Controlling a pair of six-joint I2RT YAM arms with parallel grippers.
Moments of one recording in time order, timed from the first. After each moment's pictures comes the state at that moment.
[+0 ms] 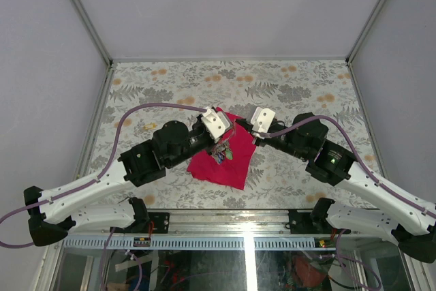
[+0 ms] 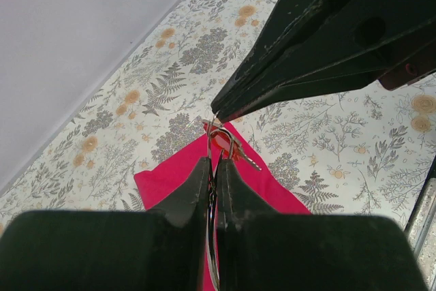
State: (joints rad) left arm -1.09 1.01 1.02 -0.17 -0.15 0.21; right arm 0.94 0.92 0.98 -0.14 -0.09 -0.42
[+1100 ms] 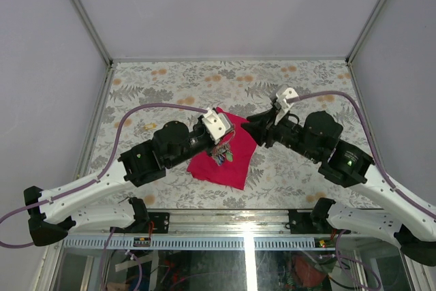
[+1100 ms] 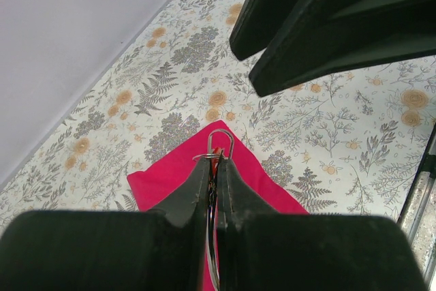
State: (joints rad) left arm -1.09 1.01 1.02 -0.18 -0.14 0.21; right arm 0.94 0.85 1.05 -0.27 0.01 0.02
